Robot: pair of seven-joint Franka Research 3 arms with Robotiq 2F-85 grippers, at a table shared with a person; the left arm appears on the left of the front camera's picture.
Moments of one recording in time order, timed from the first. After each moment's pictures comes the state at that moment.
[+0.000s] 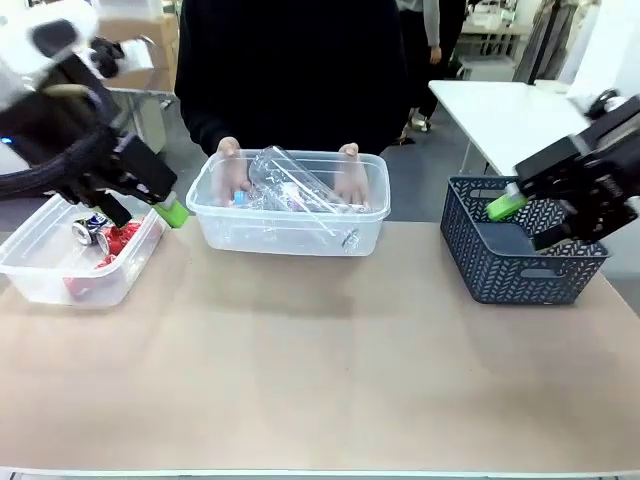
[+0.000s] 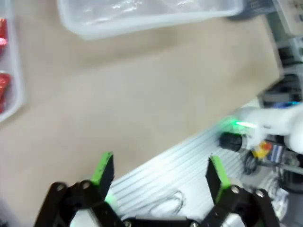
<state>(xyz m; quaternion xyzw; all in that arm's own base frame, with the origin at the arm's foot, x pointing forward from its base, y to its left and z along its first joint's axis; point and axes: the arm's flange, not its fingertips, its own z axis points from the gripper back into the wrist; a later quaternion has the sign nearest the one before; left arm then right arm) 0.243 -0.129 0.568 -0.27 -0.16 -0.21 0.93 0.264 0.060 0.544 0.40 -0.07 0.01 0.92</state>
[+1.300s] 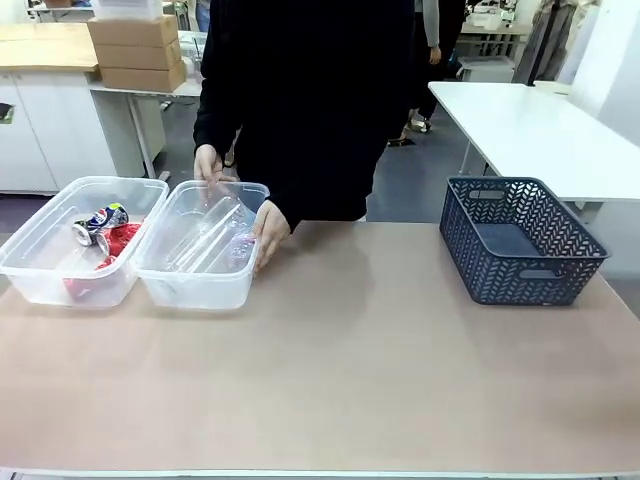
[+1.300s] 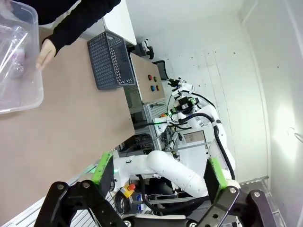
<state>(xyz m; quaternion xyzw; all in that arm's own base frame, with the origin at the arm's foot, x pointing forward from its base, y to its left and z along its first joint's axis) 0.236 0.037 0.607 -0.61 -0.23 -0.05 0.76 0.248 -0.108 0.523 0.71 0.01 -0.15 0.69</state>
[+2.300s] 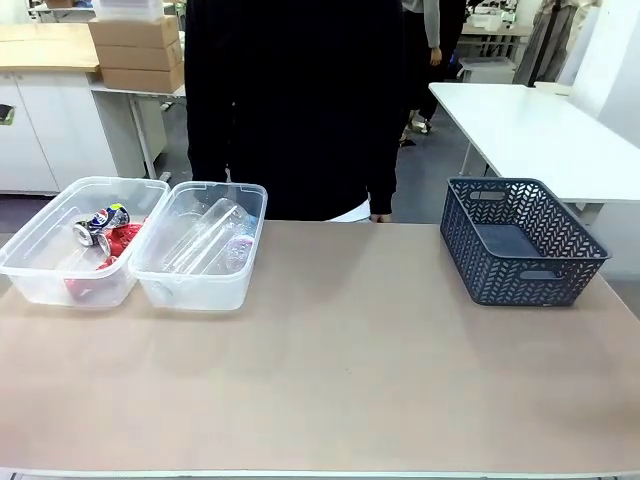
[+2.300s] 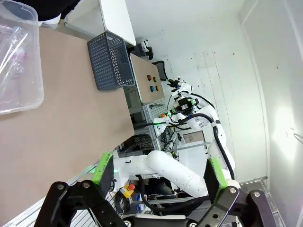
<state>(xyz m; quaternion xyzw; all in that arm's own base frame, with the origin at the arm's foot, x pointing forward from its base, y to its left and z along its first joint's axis) 0.238 0.039 0.605 -0.61 -0.23 -0.05 0.76 0.247 -0.110 0.522 0.71 0.01 -0.15 0.69</state>
